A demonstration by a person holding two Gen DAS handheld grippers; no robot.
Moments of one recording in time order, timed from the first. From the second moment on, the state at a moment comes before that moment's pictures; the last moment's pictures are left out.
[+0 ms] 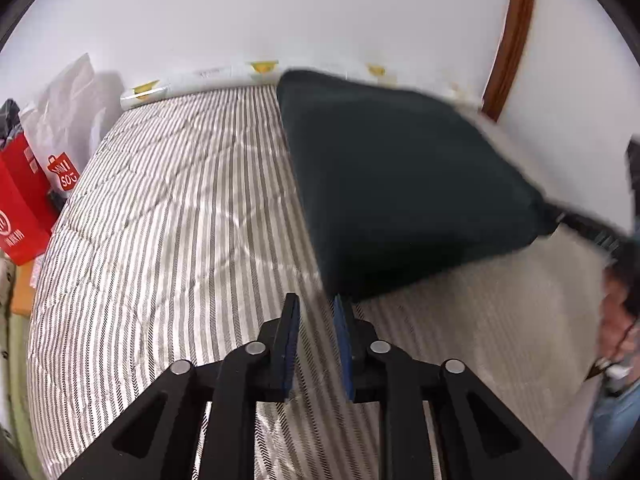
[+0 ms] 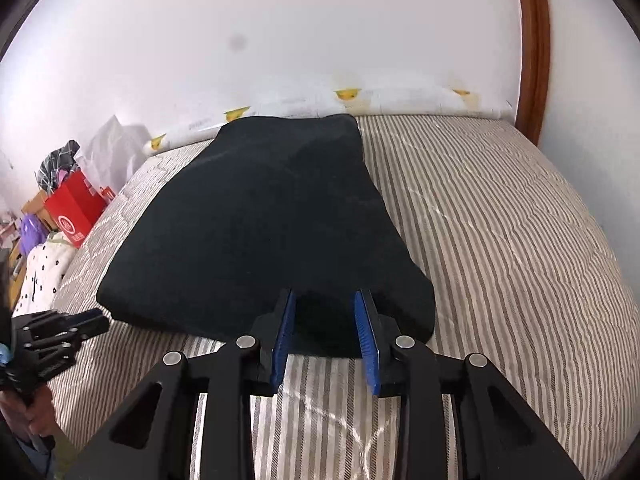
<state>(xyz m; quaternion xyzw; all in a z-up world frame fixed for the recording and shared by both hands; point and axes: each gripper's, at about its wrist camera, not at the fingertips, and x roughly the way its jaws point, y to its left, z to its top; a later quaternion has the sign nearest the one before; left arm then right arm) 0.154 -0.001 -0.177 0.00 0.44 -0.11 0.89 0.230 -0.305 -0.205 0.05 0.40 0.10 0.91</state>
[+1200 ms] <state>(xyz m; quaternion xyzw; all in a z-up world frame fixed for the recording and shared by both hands) 0.097 -0.017 -0.093 -0.03 0.38 -0.10 0.92 0.143 -0.293 -0.126 0.03 0.39 0.02 0.92</state>
